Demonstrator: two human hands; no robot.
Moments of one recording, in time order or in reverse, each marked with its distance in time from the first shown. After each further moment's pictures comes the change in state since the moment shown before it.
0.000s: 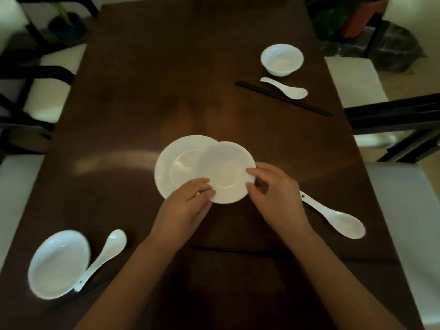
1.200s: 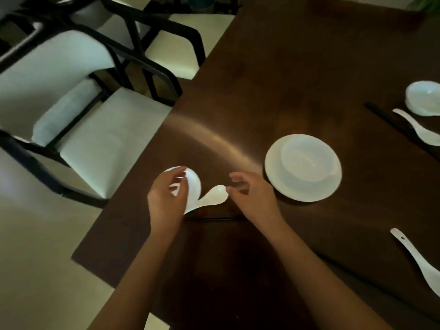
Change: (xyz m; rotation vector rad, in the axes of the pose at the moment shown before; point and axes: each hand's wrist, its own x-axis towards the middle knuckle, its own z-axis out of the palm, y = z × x) left_hand -0.151 -0.078 -0.111 -0.282 0.582 -1.069; right_hand -0.036 -0.162 0.138 0.194 -0.551 -0.083
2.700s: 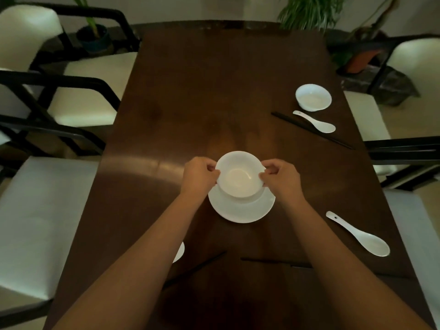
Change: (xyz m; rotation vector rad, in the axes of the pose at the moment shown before) left_hand 0.077 0.135 0.171 0.172 -0.722 0.137; right_hand 0.042 0.071 -0.151 0.107 0.569 0.454
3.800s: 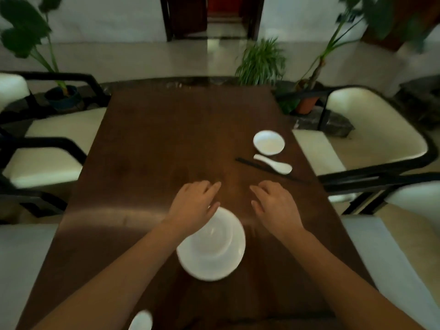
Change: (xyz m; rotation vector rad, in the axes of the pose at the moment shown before) left_hand 0.033 0.060 0.011 0.668 -0.003 0.861; right_hand 0.021 -0.002 -0.079 -0.738 0.230 -0.590
